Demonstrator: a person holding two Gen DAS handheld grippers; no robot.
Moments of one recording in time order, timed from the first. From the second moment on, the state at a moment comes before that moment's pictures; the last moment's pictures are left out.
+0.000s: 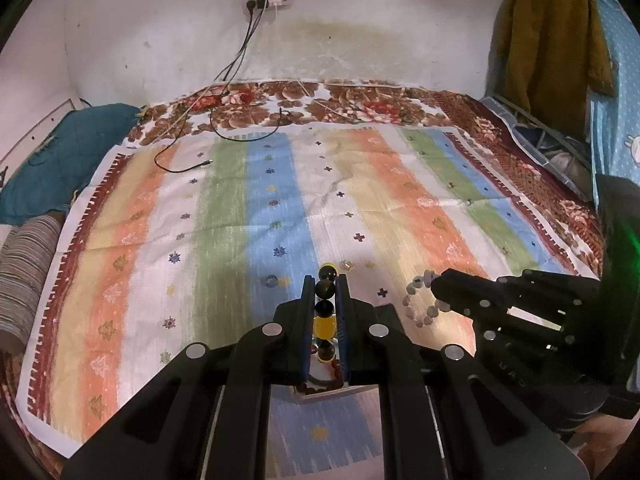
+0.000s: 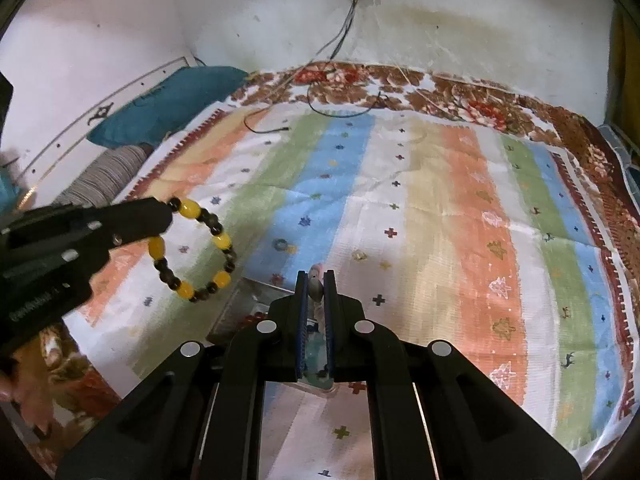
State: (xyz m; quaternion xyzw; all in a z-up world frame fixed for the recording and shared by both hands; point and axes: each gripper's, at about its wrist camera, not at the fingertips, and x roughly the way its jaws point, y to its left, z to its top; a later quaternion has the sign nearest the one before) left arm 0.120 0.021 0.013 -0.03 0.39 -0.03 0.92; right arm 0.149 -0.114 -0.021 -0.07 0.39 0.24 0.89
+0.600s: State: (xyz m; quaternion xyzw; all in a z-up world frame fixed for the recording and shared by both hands) left arm 0.125 0.049 -0.004 -0.09 0.42 0.00 0.90; right arm 0.163 -0.122 -0.027 -0.04 0.41 0.22 0.88
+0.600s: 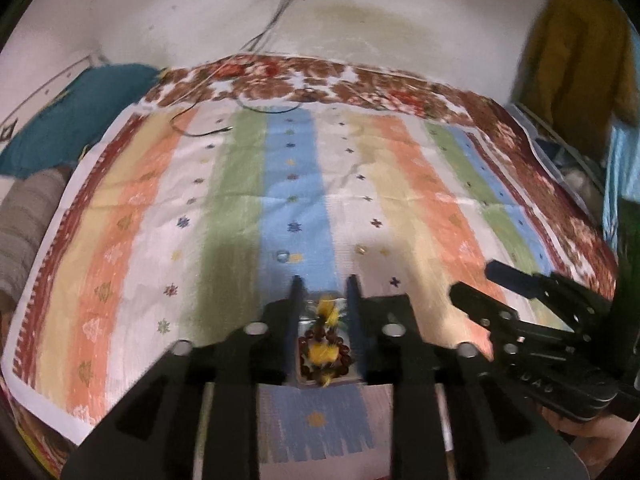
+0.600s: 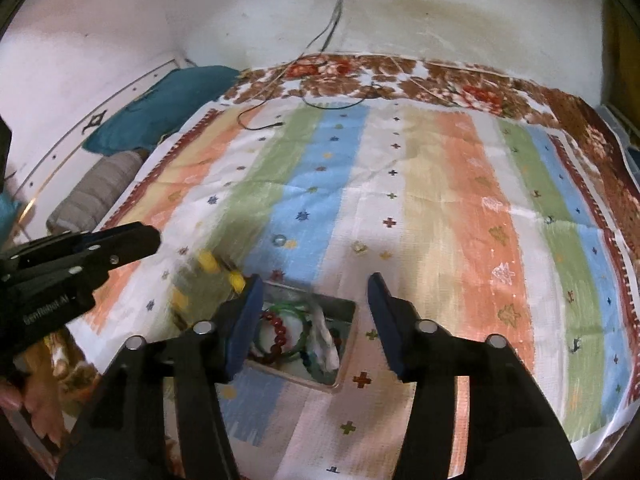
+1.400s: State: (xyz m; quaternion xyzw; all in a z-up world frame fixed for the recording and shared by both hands) left arm 0.194 0.072 -0.053 -0.09 0.49 0.04 0.87; right arm 0.234 -0.110 -0.076 -0.04 0.49 0.18 0.85
